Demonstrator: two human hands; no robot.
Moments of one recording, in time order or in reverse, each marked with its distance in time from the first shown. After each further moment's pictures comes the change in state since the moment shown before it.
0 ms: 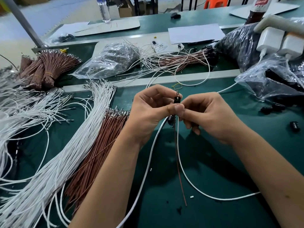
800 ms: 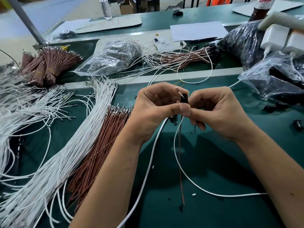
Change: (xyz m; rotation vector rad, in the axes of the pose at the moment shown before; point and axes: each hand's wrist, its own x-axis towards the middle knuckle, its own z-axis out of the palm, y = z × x) left_hand -0.001 0.002 -0.001 -0.036 -0.127 0.064; right_hand -0.003 -0.004 -0.003 0.026 -0.003 -0.152
